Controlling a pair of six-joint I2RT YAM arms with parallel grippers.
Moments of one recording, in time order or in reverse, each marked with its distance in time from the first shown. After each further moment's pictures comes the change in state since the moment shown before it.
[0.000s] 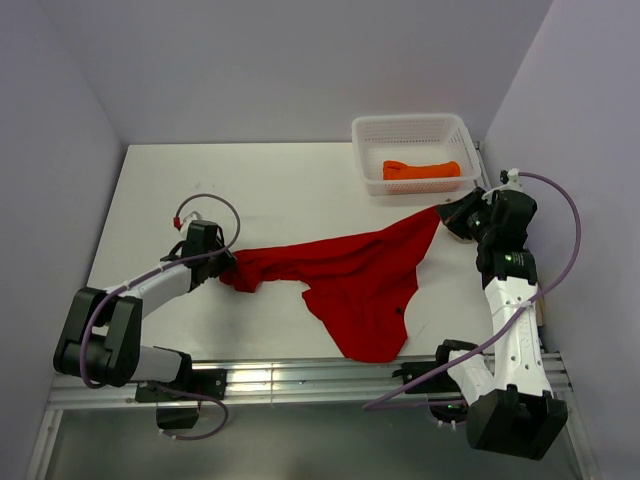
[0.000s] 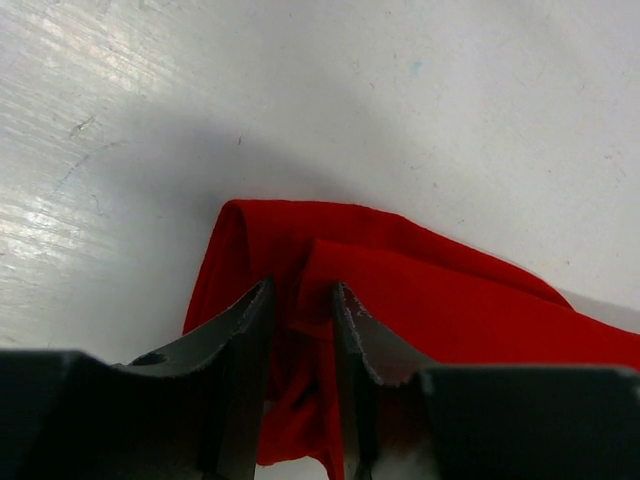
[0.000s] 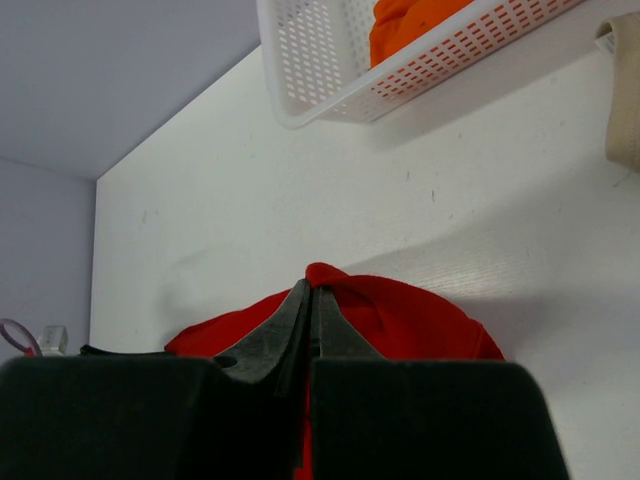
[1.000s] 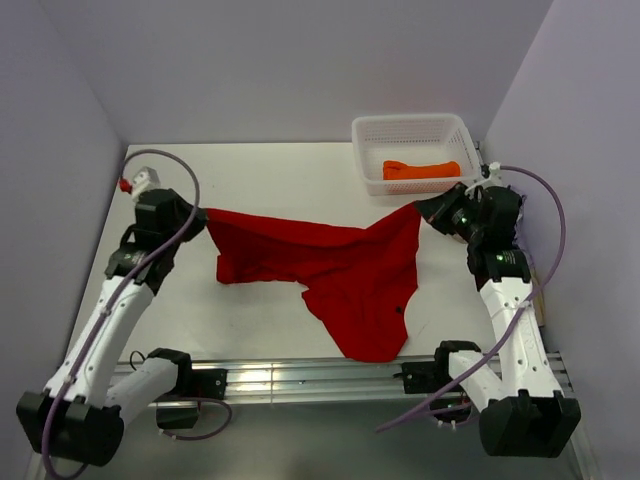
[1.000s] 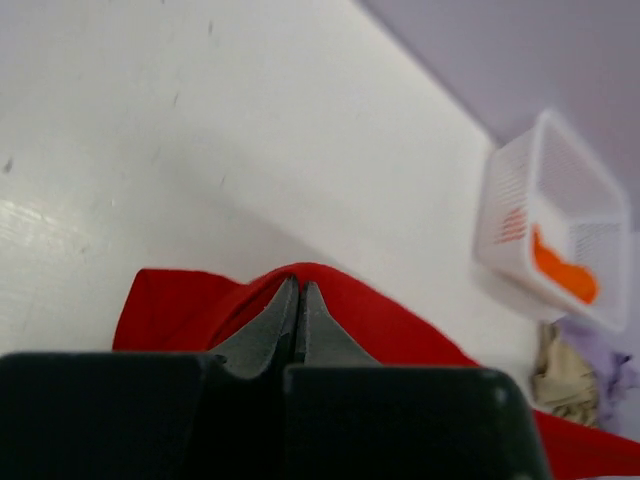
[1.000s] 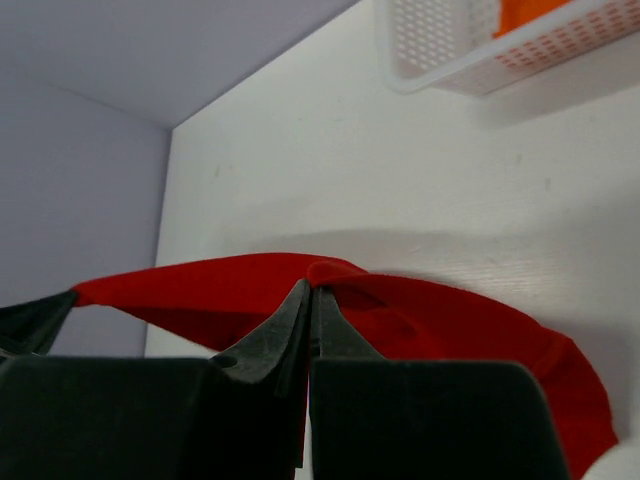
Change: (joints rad) left arm 0.033 -0.376 0.297 -0.320 -0.049 0.014; right arm 0.124 -0.002 0.000 0.055 -0.041 0.074
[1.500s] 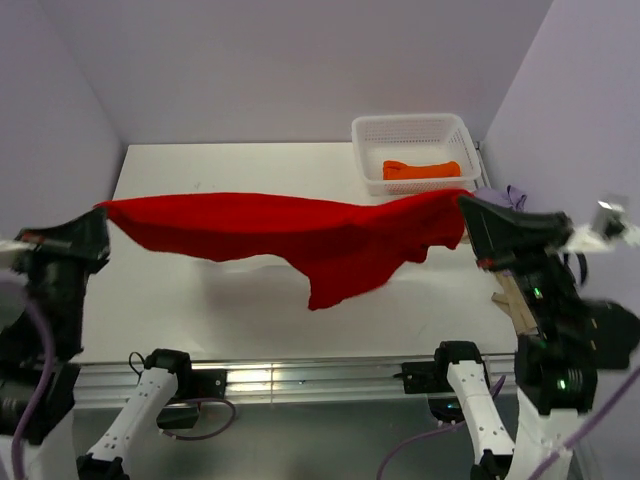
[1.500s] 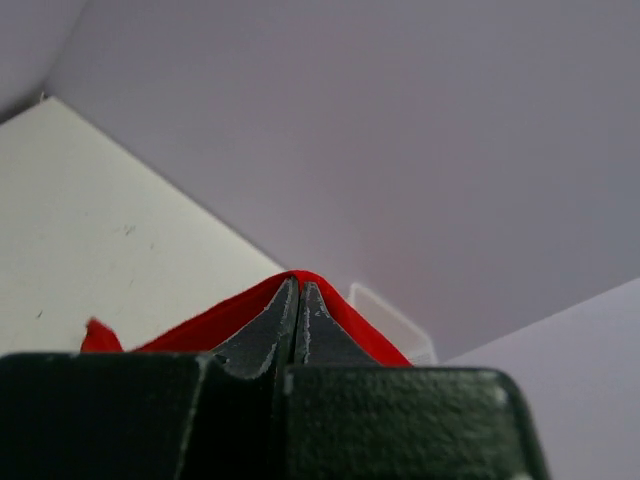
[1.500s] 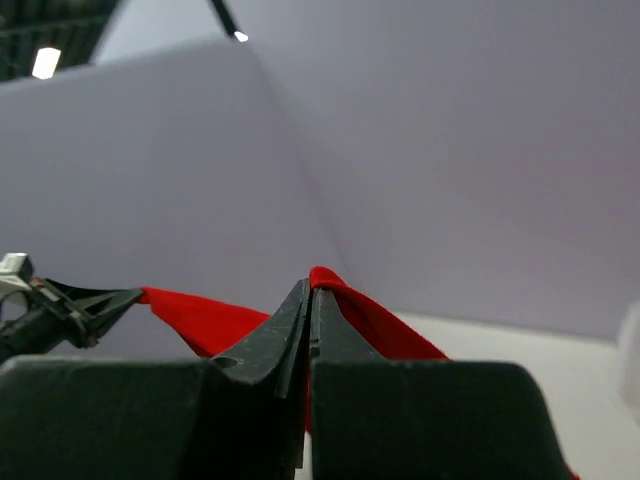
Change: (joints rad) left arm 0.060 -0.380 0.590 -0.423 -0.148 0.044; right arm 0.042 -0.362 0.403 0.085 -0.092 0.091
